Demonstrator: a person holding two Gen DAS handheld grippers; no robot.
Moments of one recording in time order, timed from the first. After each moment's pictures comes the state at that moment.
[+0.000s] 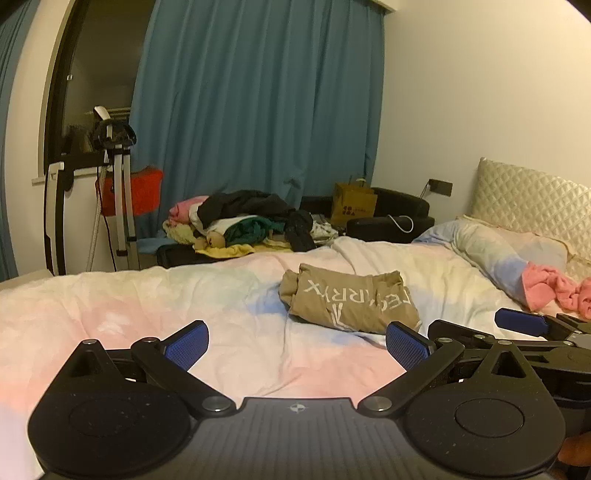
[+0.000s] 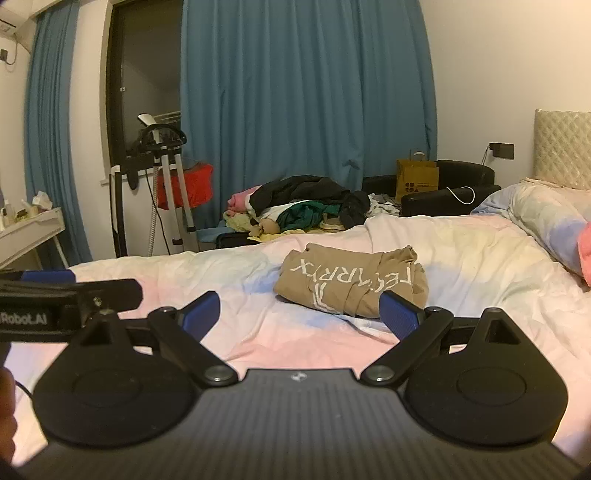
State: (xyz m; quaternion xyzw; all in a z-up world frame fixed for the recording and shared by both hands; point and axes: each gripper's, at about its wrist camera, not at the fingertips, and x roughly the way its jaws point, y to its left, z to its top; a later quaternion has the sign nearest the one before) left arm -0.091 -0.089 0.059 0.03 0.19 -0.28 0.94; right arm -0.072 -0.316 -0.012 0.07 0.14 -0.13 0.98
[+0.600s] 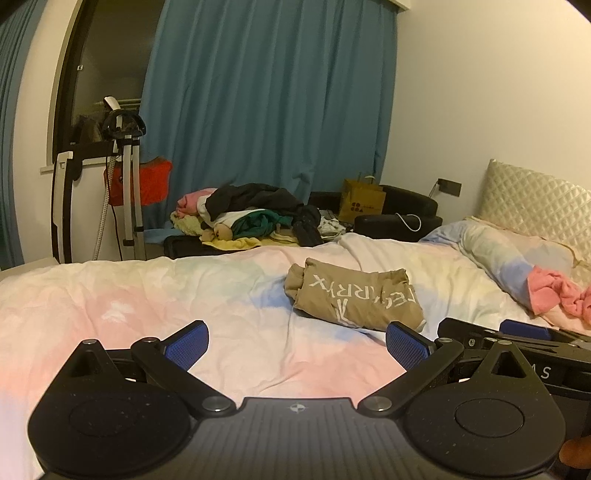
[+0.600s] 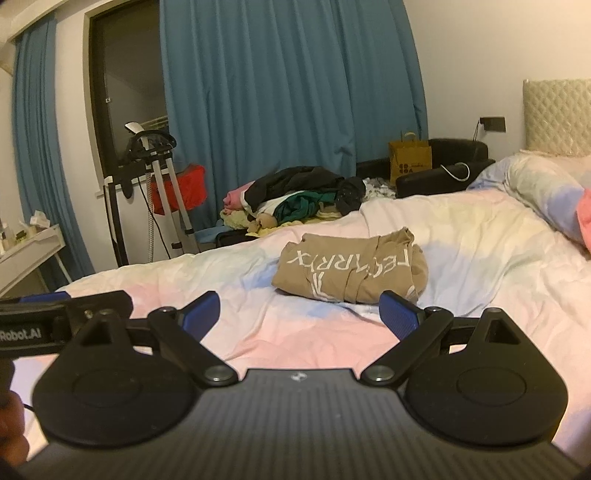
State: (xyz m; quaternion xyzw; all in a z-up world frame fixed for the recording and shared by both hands) left arm -0.093 -0.087 0.060 0.02 0.20 -0.27 0.94; right arm -0.075 -0.326 -0.014 0.11 0.15 -0.13 0.97
